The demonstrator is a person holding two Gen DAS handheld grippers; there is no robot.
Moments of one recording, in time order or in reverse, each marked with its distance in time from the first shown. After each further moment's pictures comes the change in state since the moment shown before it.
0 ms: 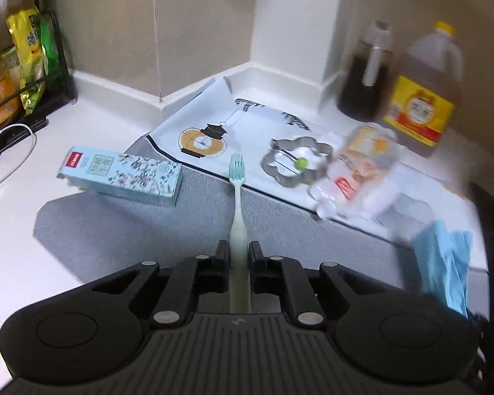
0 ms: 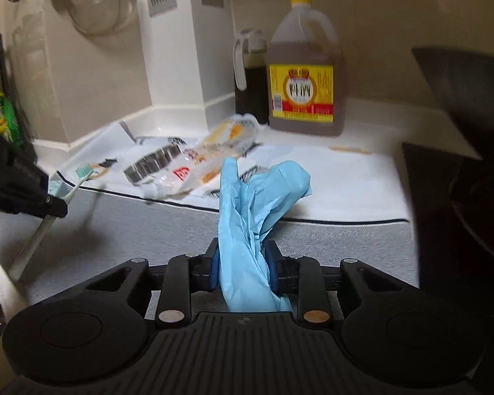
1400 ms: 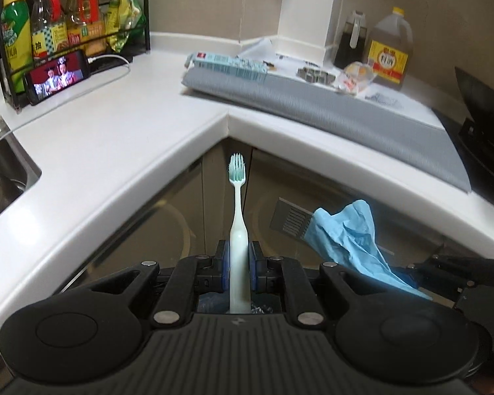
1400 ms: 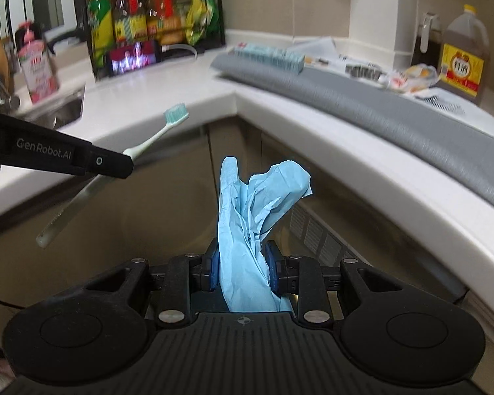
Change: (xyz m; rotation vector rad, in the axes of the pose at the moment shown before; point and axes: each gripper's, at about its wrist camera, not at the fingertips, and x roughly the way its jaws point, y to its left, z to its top) left arm -0.162 0.139 -0.238 0.028 -0.026 -0.042; right arm -0.153 0.140 -0.149 -0.344 0.238 0.361
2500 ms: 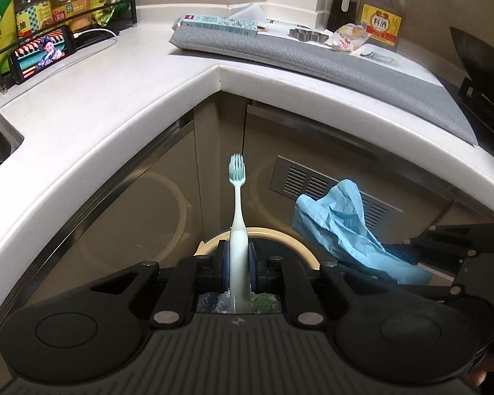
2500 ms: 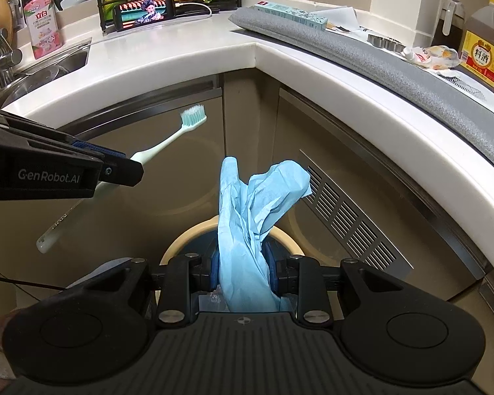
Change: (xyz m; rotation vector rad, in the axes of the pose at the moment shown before) left arm 0.028 0.001 -0.028 0.052 0.079 -0.009; right arm 0.025 0.013 -0.015 -0.060 0.102 0.003
